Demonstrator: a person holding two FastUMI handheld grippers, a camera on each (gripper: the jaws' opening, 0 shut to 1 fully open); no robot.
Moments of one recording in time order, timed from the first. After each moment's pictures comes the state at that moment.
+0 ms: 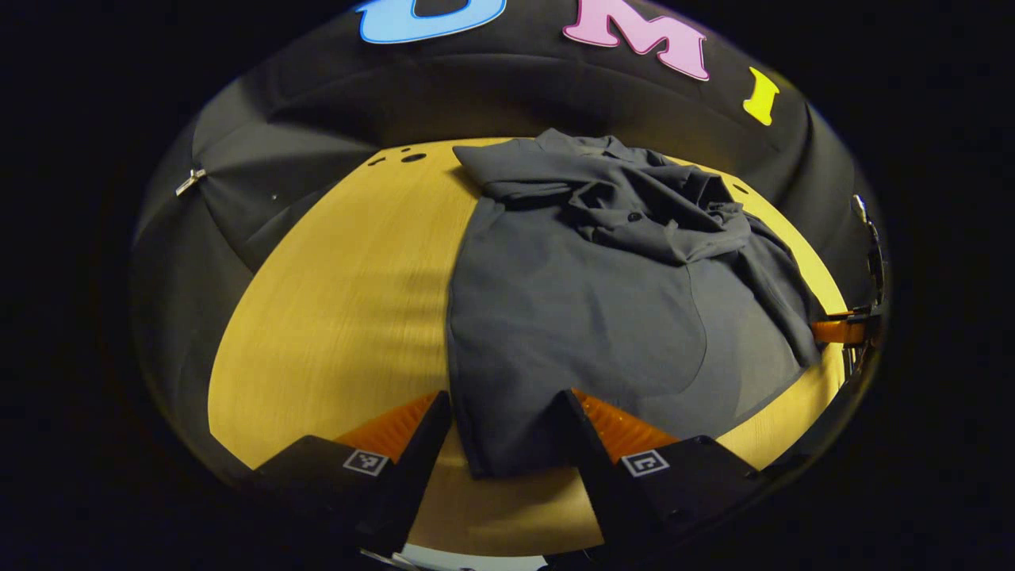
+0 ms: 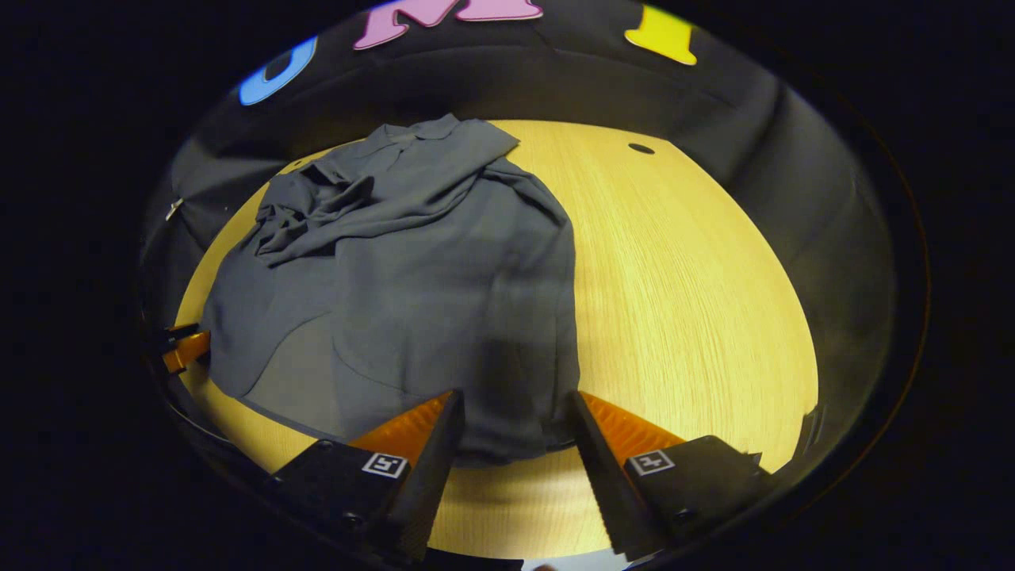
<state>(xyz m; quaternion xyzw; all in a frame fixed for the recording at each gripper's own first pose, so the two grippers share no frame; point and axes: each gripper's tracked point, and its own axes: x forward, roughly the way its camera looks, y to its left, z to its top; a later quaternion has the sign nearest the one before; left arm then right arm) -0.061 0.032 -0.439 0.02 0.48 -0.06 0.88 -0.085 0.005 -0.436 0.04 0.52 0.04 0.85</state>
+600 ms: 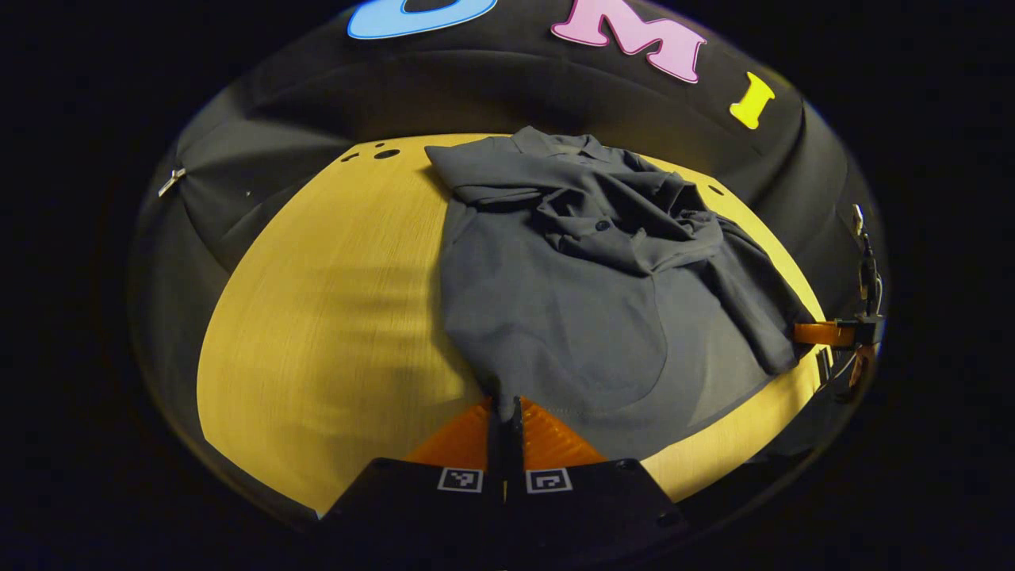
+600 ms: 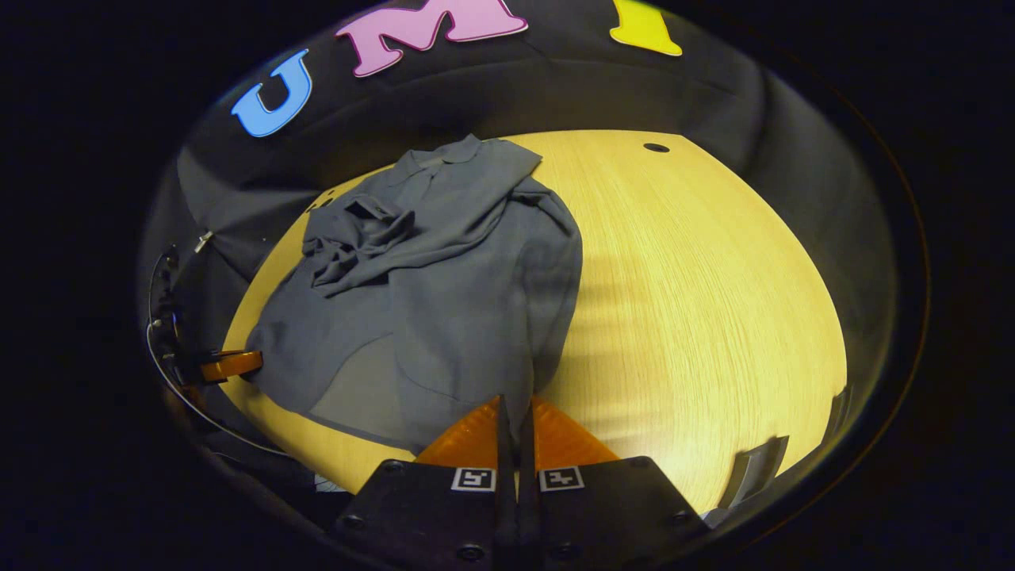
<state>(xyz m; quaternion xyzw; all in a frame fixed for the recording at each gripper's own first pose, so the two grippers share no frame) -0.073 0.017 -0.420 -0.04 0.51 -0.11 0.85 -0.091 0.023 -0.400 0.13 0.50 0.08 0.85</state>
